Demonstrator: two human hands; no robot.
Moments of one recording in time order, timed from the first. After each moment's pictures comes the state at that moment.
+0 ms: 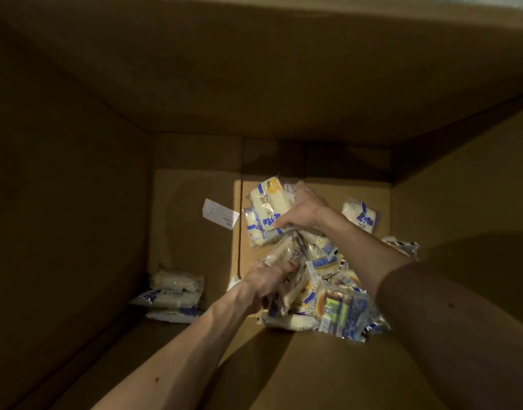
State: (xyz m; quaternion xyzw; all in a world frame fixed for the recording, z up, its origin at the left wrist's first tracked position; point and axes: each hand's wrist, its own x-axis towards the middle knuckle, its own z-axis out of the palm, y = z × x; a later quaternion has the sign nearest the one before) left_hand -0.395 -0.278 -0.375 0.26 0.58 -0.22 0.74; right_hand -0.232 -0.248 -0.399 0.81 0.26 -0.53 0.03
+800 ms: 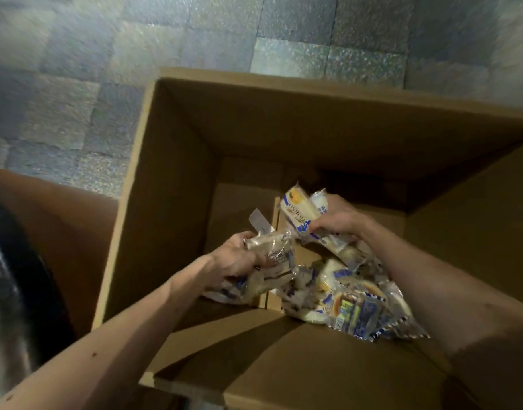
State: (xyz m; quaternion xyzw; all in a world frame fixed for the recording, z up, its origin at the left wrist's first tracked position) left_hand -0.469 -0.201 -0.257 0.43 0.57 -0.18 0.68; right_hand -0.231 -0.239 -0.303 0.74 0.33 -0.58 -0.05
